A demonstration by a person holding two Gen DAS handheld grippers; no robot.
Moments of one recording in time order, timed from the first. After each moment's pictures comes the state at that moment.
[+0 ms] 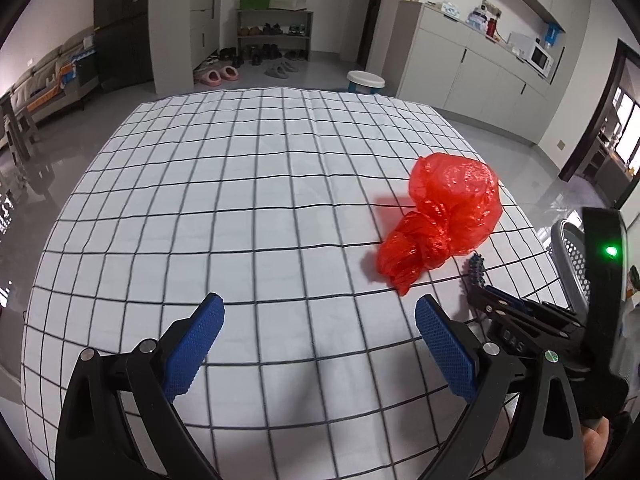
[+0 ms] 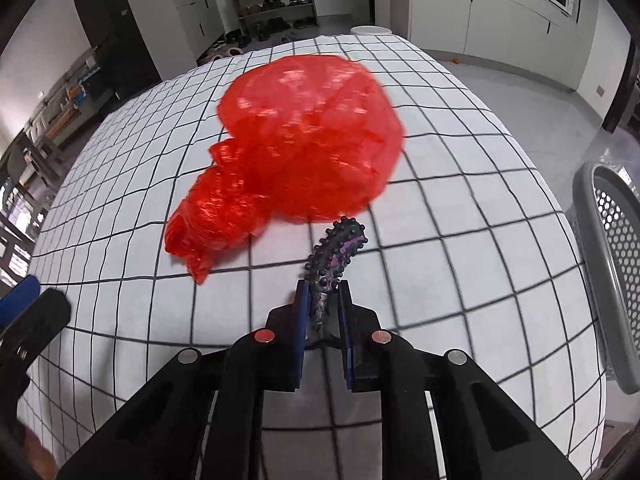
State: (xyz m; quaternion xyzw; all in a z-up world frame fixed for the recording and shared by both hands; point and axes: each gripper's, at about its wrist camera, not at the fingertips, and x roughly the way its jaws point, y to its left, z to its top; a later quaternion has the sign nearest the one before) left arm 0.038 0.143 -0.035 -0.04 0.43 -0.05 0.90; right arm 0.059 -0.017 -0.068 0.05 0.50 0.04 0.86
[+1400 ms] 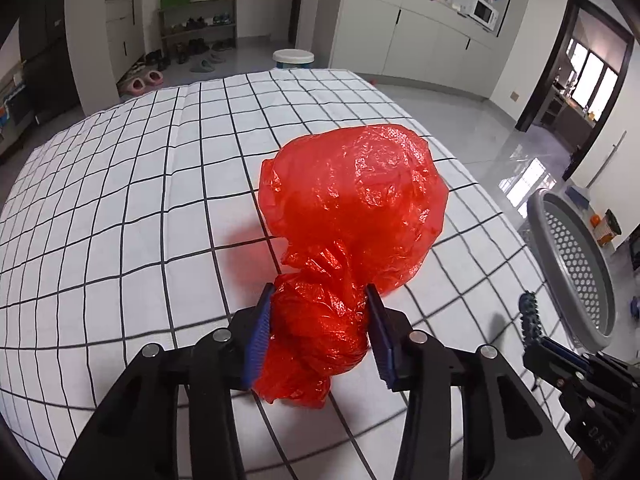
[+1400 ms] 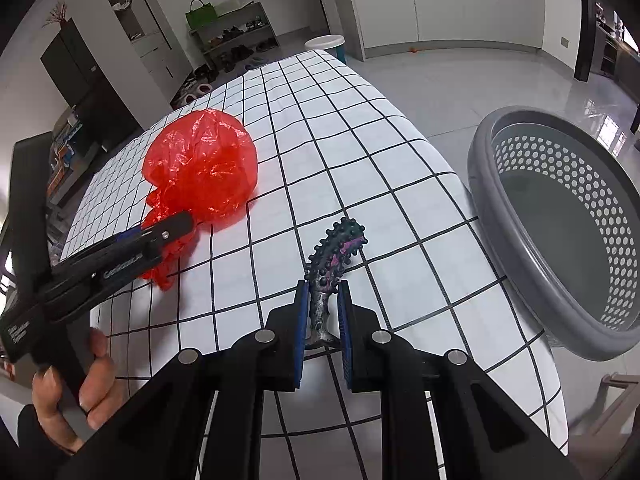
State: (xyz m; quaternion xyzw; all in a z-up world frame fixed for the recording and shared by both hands) left arm 0.115 0.033 -0.067 0.00 0.45 -0.15 0.88; right arm 0.021 -0.115 -0.047 0.14 0.48 0.00 0.87
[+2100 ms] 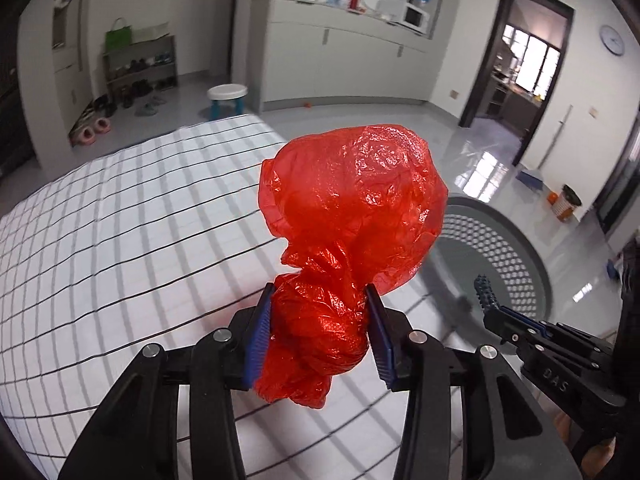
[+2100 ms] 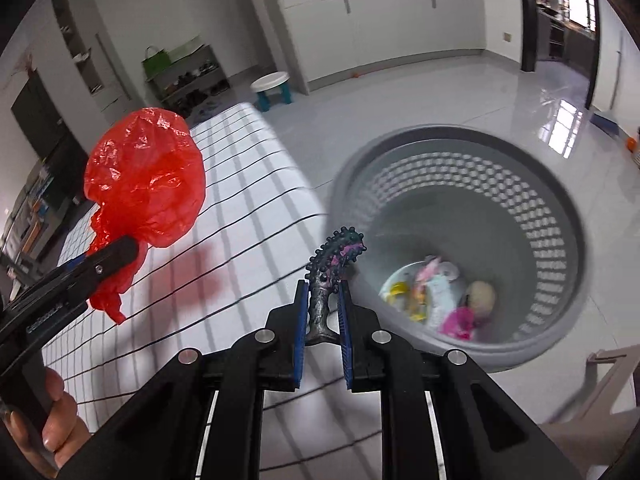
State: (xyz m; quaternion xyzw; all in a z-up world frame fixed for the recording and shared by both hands) left arm 0.075 -0.059 -0.009 0.03 0.40 -0.25 0.88; right arm -0.021 -0.213 -0.021 0.17 0.42 -0.09 0.88
